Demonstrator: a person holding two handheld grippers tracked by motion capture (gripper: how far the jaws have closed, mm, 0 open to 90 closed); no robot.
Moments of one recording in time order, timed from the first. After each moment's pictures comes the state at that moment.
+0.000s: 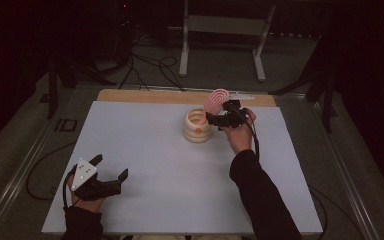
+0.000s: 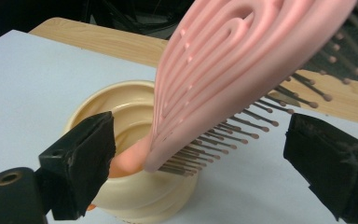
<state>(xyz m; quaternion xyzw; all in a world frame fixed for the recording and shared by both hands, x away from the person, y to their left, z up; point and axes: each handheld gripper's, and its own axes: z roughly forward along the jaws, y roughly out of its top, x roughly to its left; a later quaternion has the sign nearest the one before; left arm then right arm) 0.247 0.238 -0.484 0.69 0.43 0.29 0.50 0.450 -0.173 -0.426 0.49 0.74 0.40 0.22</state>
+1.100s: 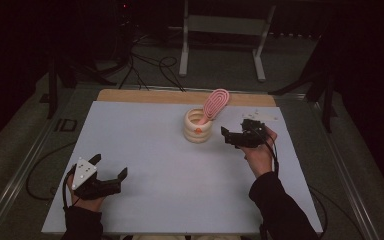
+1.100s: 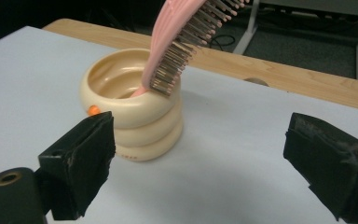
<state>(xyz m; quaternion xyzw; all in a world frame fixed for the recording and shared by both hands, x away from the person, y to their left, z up) 0.248 0.237 -0.483 0.69 0.44 0.30 0.49 0.374 -0.219 -0.422 0.47 0.73 0.43 0.25</state>
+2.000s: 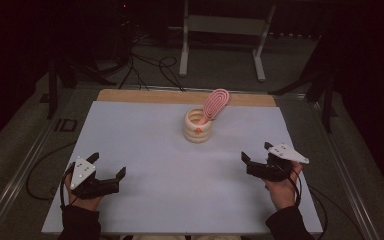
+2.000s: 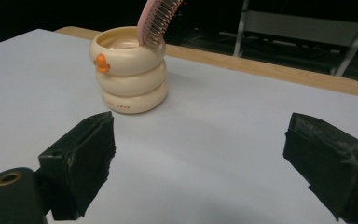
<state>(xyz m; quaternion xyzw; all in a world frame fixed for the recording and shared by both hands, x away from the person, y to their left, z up) 0.249 0.242 -0.476 0.70 0.42 0.30 0.48 0.290 -0.271 -0.447 0.45 0.70 0.46 0.30</state>
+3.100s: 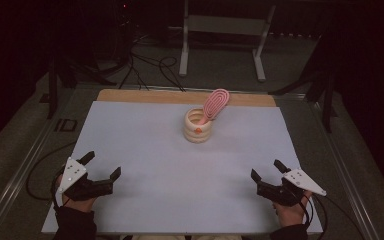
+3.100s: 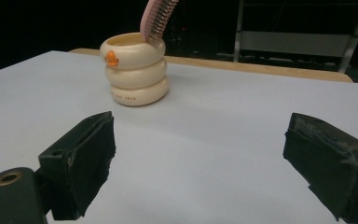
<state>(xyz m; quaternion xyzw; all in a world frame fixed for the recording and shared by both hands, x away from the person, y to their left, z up) 0.242 0.253 -0.469 0.69 0.41 0.31 0.52 0.238 -0.297 -0.475 0.45 0.66 0.51 0.31</state>
